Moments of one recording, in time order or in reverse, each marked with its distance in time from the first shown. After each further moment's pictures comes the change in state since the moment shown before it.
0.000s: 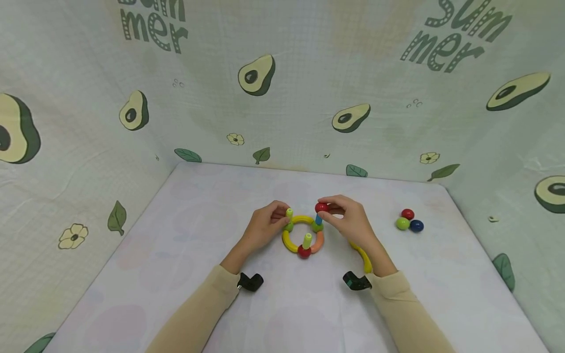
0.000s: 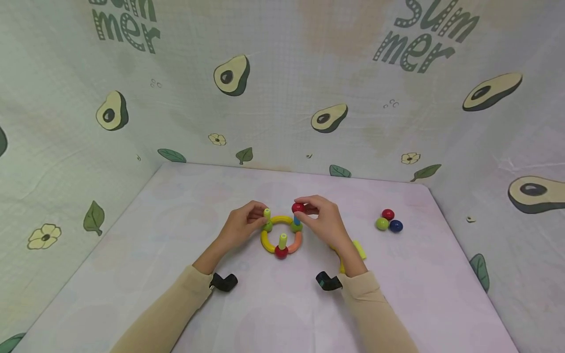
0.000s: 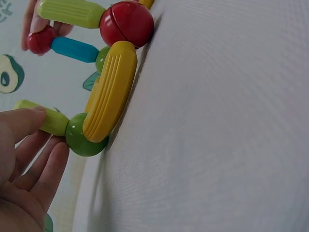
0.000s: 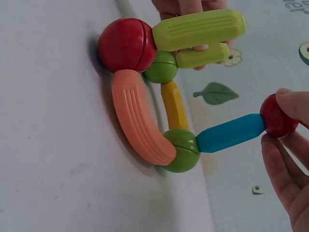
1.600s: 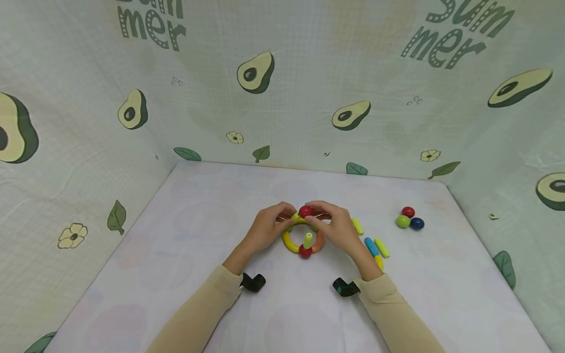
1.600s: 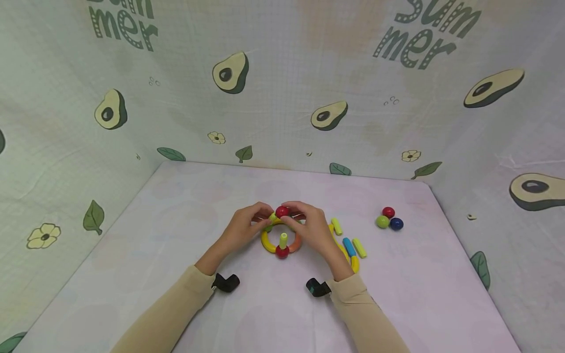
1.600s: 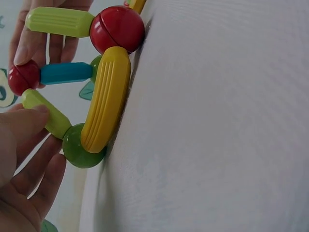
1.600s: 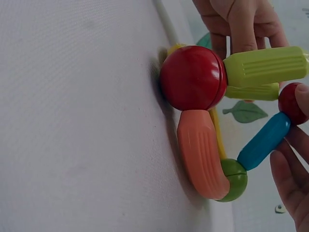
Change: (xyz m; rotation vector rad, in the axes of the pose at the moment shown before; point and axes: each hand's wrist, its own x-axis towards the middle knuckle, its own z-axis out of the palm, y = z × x) left_hand 0.000 0.011 0.004 0.120 -0.063 0.115; right_hand -0.001 0.004 0.035 -0.001 -0.019 -0.107
